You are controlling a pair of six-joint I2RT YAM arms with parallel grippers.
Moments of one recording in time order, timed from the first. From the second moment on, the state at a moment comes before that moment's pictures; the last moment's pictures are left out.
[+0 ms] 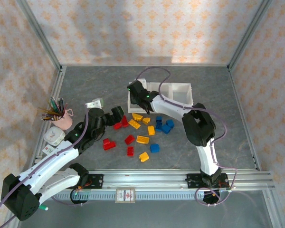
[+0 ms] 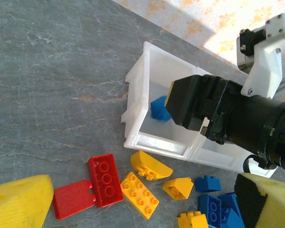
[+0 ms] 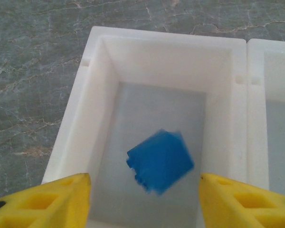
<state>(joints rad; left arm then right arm) -0.52 0.90 0.63 -0.24 -0.25 -0.75 0.77 2.06 1.63 -0.41 0.38 0.49</state>
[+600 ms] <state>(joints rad) -0.62 0.93 0.63 -0.22 -0.13 -0.75 0.77 1.55 1.12 -0.43 0.36 0.62</state>
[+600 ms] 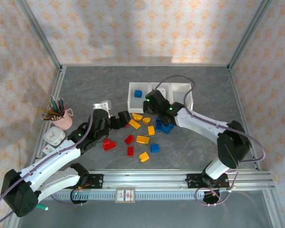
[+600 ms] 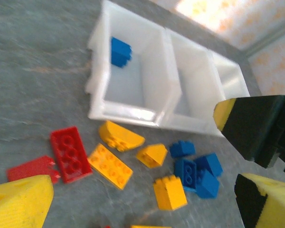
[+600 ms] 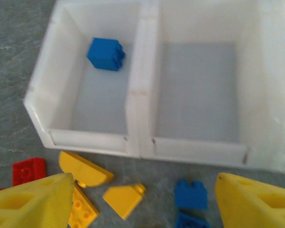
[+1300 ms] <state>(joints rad) -0.82 1.05 0.59 -0.05 -0.13 -0.80 0.79 1.37 0.71 -0.39 0.41 1.00</state>
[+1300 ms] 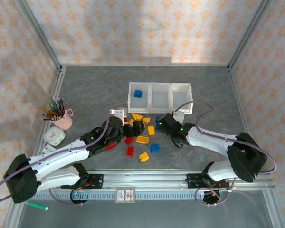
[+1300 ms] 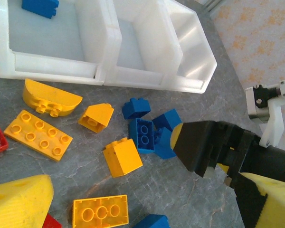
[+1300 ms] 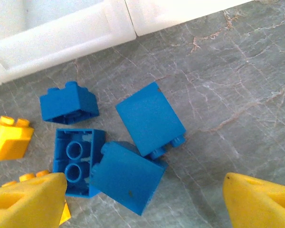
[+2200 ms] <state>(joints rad) -0.82 1.10 0.61 -0.03 -0.13 -0.80 0.79 1.44 0.65 -0.29 0.46 1.11</state>
